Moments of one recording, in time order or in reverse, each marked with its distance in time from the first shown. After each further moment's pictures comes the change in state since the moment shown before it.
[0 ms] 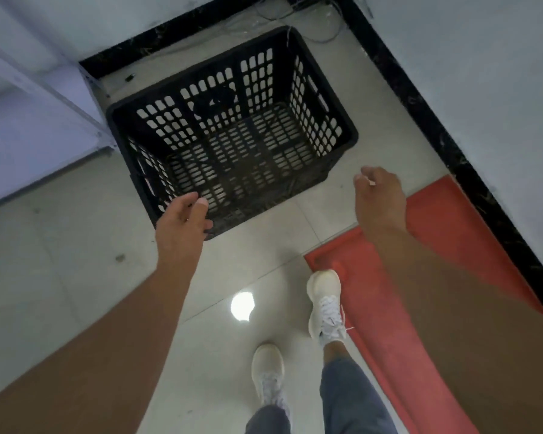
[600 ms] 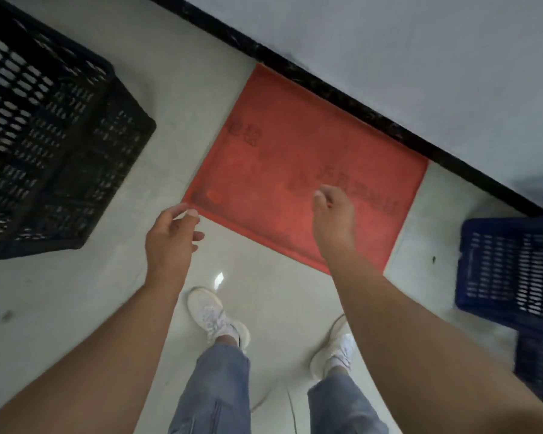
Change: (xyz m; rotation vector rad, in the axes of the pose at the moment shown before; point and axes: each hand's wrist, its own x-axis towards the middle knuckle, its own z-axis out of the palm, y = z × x) left_hand -0.263 -0.052 0.132 0.252 -0.560 0.072; right_hand -0.218 0.246 -0.161 0.374 0.322 0.577
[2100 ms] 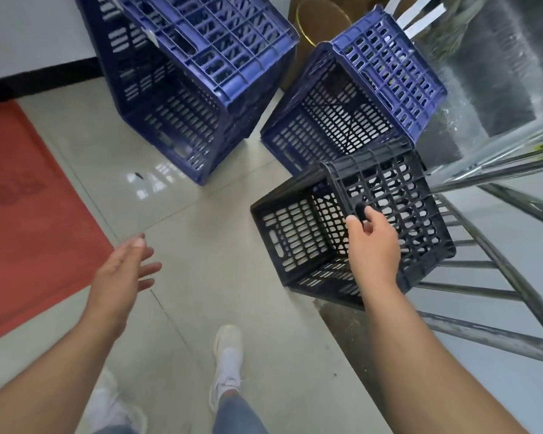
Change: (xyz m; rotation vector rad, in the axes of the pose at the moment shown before) left_hand -0.432 -0.192 0.437 0.532 -0.939 0.087; right_hand -0.240 0.539 -0.530 0.102 0.851 0.858
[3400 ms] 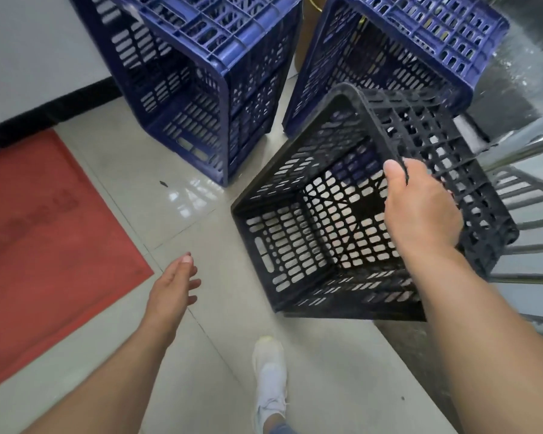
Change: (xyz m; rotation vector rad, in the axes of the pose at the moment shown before) left_hand 0.020 -0.076 0.041 0.207 -0.013 -0.040; right_hand 0.038 0.024 0.027 -0.264 0.081 -0.261
